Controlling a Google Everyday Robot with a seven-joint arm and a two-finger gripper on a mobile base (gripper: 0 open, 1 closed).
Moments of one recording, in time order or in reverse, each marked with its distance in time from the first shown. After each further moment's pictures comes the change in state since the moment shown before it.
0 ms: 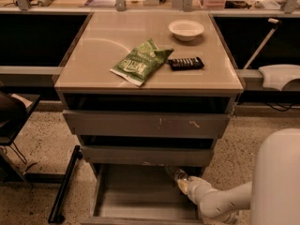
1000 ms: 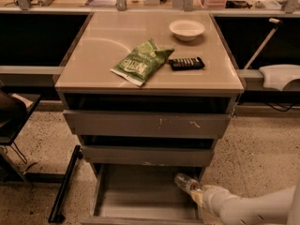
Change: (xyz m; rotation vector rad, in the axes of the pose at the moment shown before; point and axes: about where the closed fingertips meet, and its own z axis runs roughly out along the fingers) arm 0.009 -0.014 -0.099 0.000 0.123 -0.094
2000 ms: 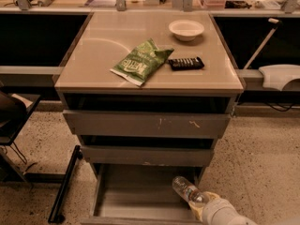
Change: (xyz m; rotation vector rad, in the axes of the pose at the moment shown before) arm -0.018 0.048 -0.118 0.109 -0.048 -0.220
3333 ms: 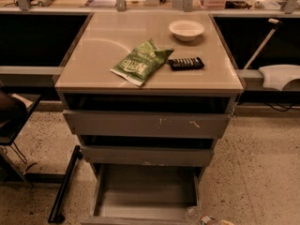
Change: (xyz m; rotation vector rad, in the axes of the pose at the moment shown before) arm 0.042 0.013 -0.101 0.030 0.178 -0.317
